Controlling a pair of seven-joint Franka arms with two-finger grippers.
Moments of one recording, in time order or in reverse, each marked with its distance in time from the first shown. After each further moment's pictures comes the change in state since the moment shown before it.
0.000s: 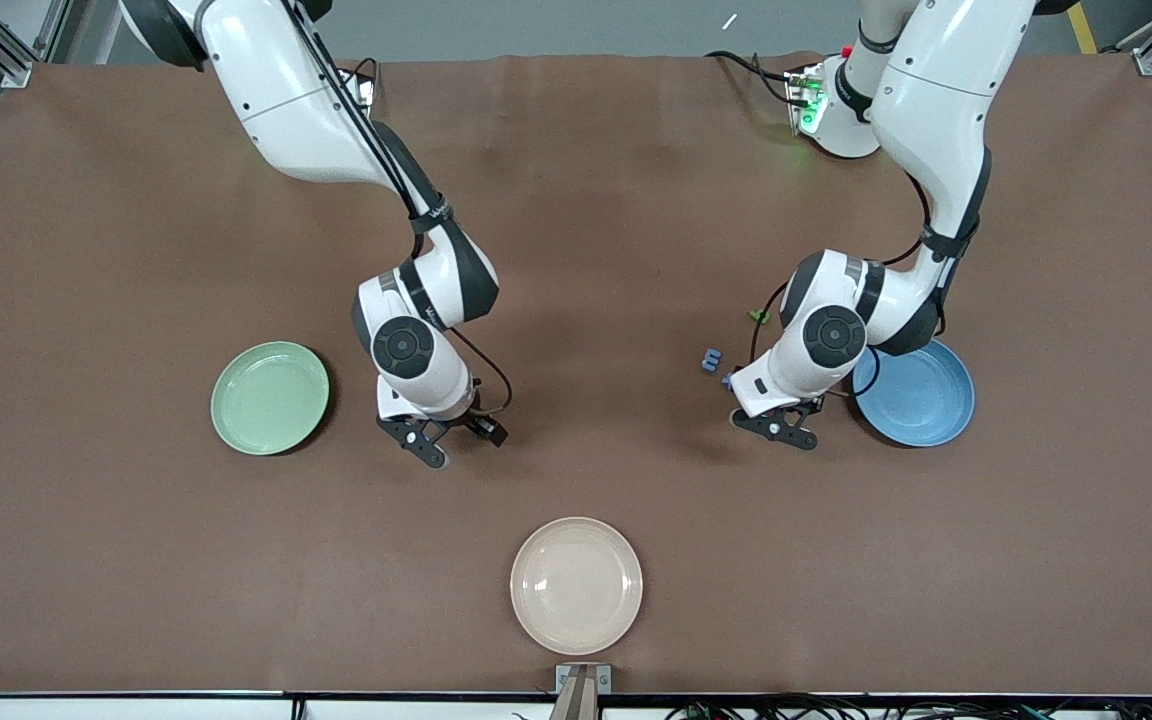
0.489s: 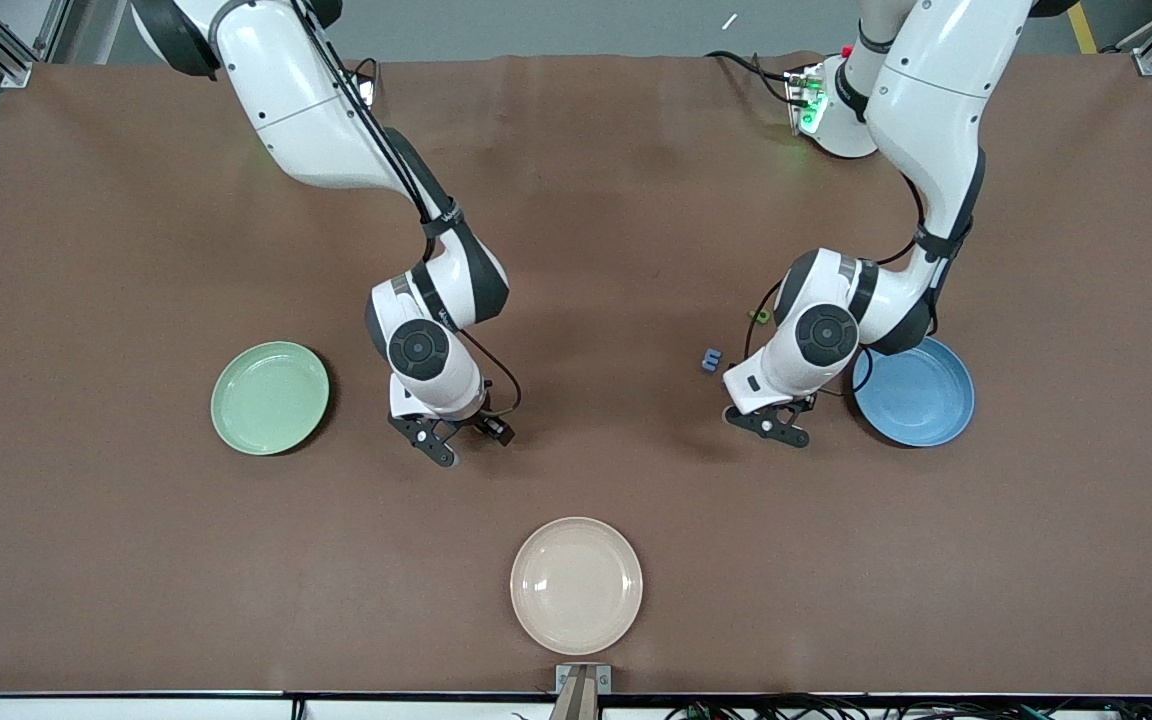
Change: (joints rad) left arm 0.000 0.006 -0.011 0.000 0.000 0.000 -0.003; right arm 0.009 0.027 -0.001 0.020 0.000 0.000 0.033
